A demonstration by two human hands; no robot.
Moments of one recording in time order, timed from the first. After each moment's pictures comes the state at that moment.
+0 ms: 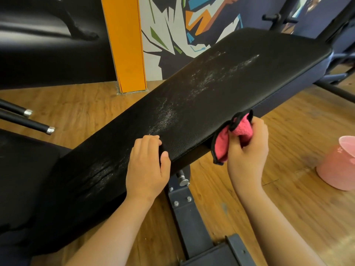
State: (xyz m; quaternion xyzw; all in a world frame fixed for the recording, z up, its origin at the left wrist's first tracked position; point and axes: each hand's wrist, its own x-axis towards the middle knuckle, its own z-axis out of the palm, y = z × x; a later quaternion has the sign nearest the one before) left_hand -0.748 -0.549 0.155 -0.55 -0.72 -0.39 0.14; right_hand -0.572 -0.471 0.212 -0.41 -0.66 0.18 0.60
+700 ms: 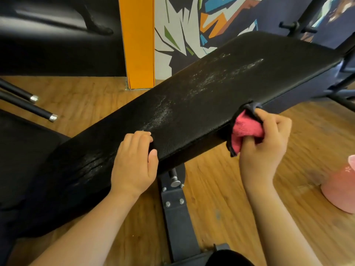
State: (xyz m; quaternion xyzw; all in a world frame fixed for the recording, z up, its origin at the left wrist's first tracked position) left_hand -0.740 -0.549 0.162 -0.54 -0.74 -0.36 0.16; right_hand -0.543 -0.432 0.222 -0.37 -0.69 0.06 0.62
